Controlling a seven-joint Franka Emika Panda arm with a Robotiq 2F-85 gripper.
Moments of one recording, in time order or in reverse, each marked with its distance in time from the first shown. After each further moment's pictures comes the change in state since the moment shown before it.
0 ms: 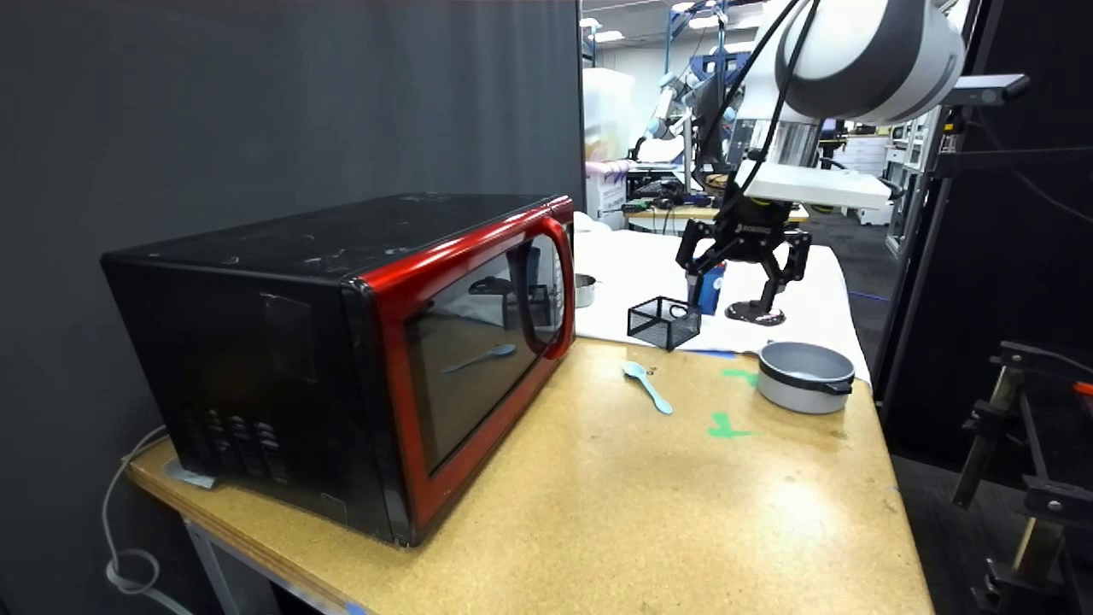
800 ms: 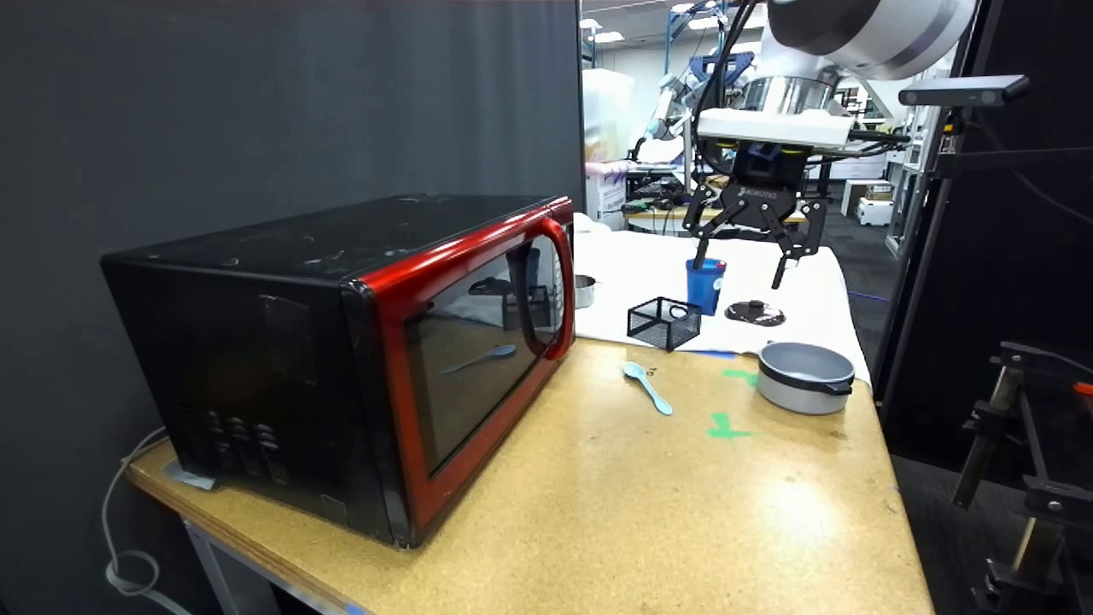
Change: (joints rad) arm -0.047 -0.103 0.006 0.004 0.223 -0.153 0.406
